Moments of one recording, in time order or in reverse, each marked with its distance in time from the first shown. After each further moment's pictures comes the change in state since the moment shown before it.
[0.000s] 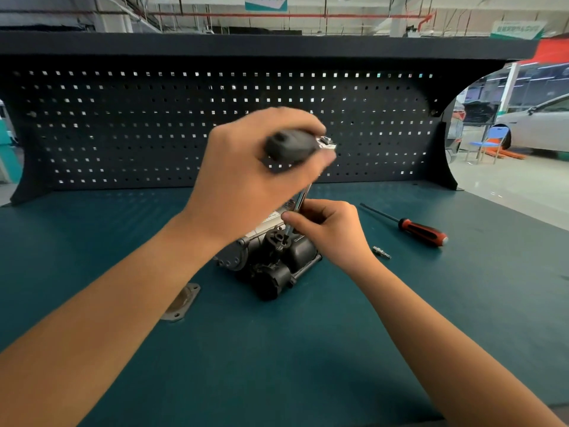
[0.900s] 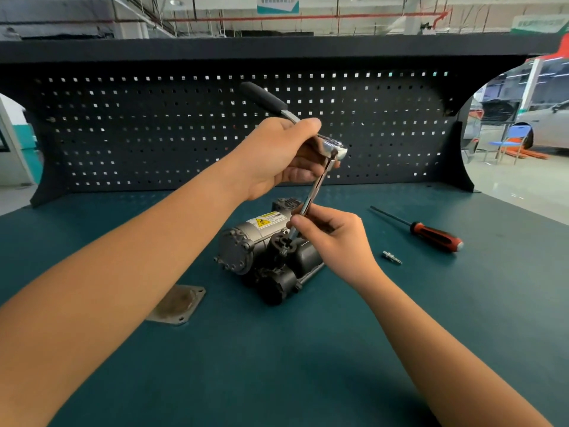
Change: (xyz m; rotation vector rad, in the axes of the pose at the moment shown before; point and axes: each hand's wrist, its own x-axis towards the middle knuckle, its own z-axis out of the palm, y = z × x) left_hand 0.042 -0.046 0.031 -0.546 -0.245 -0.845; right_hand -0.005 0.011 0.005 0.134 -0.007 -0.036
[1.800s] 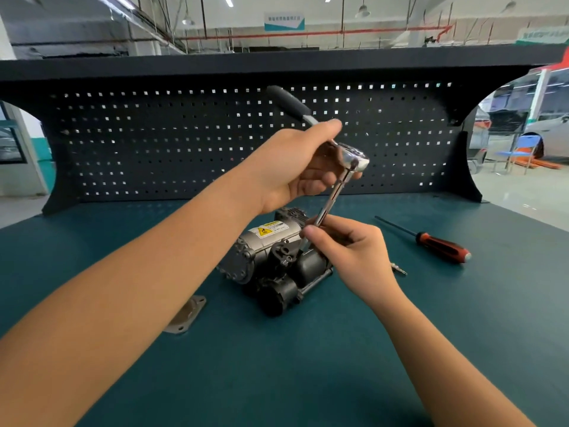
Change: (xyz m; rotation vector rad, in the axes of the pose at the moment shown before) left_hand -0.005 0.007 0.017 -0.081 -0.056 -0.067; right_hand -0.012 -0.012 -0.012 0.128 0.064 -0.005
